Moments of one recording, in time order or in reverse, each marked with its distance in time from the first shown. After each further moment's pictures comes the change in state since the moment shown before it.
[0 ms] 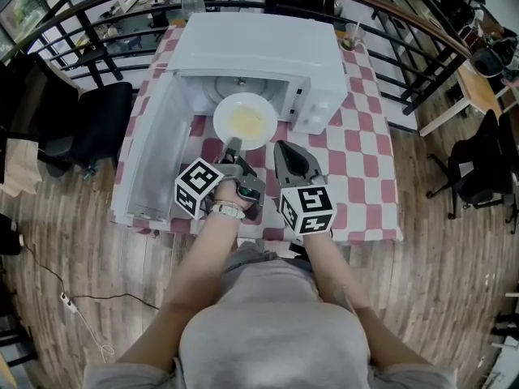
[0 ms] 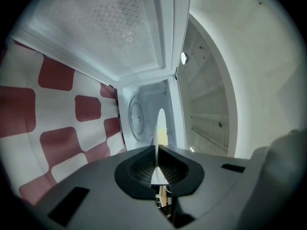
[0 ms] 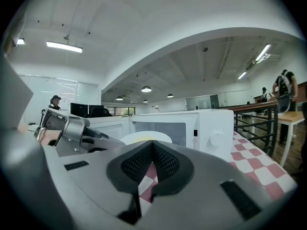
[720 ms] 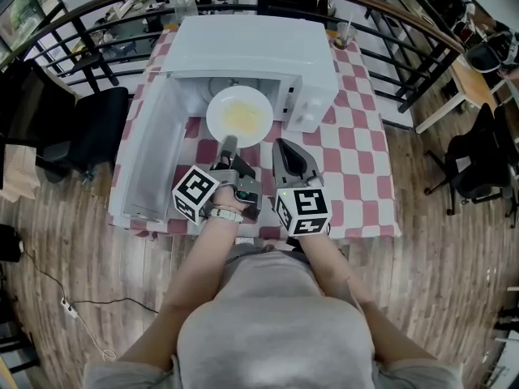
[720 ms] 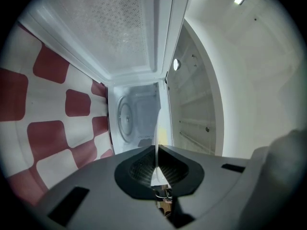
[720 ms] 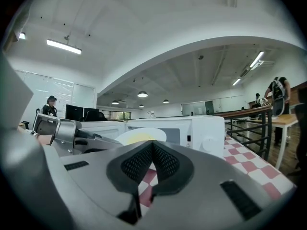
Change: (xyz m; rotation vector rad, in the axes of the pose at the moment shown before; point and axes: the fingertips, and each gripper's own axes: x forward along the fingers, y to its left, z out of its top) left arm -0.008 -0.020 -0.006 -0.010 -0.047 -0.154; right arm -0.015 -0.007 0.010 -0.008 -0.074 -0.065
